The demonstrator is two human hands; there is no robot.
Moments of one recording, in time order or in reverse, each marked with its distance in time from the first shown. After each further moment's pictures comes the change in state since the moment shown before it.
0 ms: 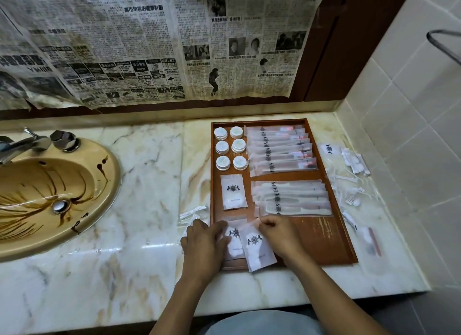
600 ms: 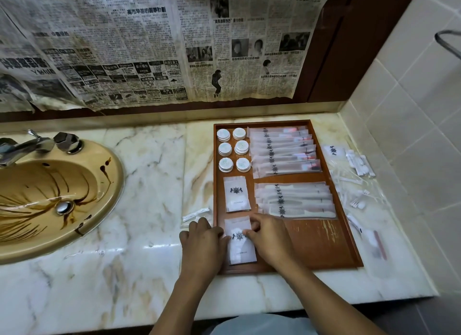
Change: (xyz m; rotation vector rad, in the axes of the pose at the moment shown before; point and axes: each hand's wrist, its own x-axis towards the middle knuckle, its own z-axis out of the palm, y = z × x) left_hand 0.006 0.007 -0.017 0.233 0.023 0.043; right_hand -0.007 -0.022 0.021 -0.390 0.061 -0.284
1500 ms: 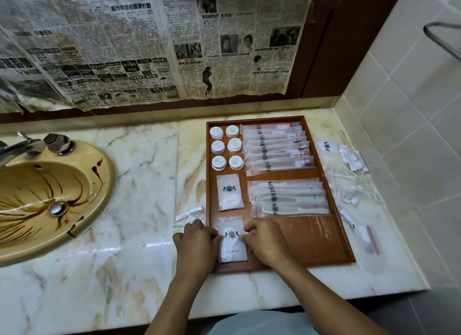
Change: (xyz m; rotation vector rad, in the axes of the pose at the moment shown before) left_hand 0.001 0.005 0.003 -0.082 -0.028 -0.062; right_hand 0.000 0.019 0.007 0.098 -0.138 0.131
